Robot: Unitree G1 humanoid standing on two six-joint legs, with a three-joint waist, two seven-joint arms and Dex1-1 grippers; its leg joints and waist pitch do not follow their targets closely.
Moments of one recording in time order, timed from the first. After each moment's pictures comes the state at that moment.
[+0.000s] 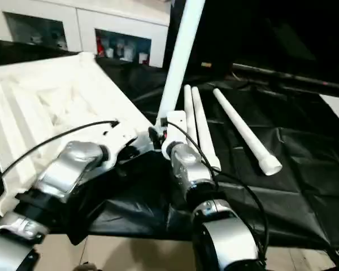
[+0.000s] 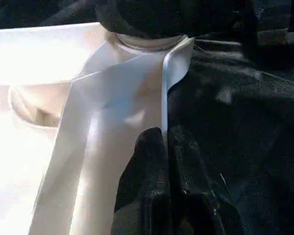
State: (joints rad) left arm -0.58 0.26 -0.31 0.38 0.14 0.54 -0.66; right arm -0.77 0.12 -0.08 1.04 0.13 0.01 0.15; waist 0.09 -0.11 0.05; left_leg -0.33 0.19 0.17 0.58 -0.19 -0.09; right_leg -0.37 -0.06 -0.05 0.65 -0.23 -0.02
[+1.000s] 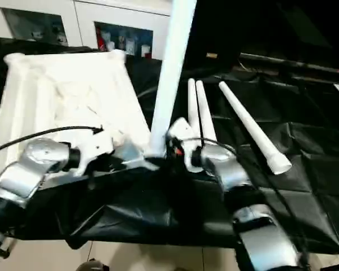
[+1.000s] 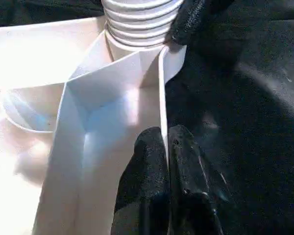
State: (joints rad) left arm -0.50 0.55 -0.33 0.27 0.04 0.26 -1.11; right arm -0.64 -0.21 0.17 0.80 0.07 0.00 1.02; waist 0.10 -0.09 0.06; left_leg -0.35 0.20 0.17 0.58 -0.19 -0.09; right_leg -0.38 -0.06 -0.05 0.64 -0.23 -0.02
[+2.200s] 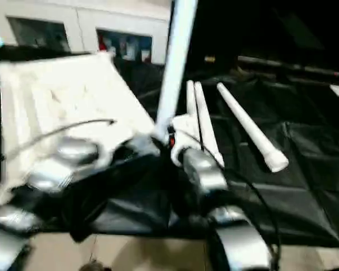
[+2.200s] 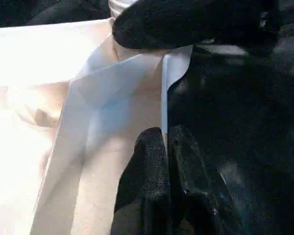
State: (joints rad) left arm -0.63 0.27 -0.31 0.52 0.12 0.38 -0.76; right arm -0.71 0.04 -0.03 0.99 0.11 0.00 0.29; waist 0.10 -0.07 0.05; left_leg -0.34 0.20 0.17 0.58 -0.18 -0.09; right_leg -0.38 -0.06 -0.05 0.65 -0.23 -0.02
